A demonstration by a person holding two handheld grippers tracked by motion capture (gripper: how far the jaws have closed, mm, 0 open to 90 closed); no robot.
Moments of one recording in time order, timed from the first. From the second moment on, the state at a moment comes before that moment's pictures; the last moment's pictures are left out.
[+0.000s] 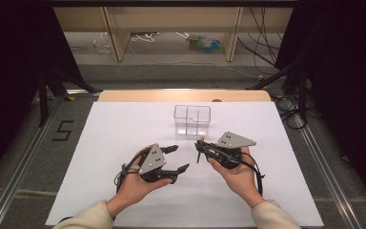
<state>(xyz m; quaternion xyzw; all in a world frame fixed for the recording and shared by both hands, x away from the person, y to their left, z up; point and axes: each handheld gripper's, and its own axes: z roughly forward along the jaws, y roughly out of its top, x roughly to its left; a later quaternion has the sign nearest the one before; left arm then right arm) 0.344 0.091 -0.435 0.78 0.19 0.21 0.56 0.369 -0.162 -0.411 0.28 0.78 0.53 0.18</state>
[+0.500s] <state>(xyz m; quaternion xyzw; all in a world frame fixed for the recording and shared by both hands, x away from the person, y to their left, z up) 0.322 0.135 -0.432 0.77 0.20 0.21 0.57 0.377 -0.163 -0.410 0.29 0.77 0.53 0.19</state>
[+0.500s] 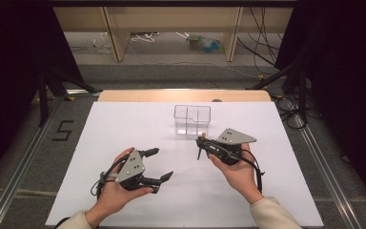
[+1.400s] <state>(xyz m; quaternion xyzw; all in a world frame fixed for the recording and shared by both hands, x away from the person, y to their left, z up) 0.303 0.186 -0.434 0.74 0.25 0.23 0.58 0.386 -0.167 -0.406 0.30 0.76 0.54 0.20</state>
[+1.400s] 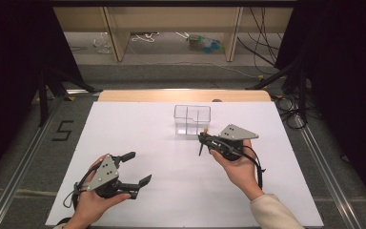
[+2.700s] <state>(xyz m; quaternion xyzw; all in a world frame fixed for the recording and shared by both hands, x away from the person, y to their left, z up) 0.299 0.198 -0.435 0.74 0.24 0.23 0.59 0.404 -0.162 -0.402 0.31 0.75 0.54 0.21</state>
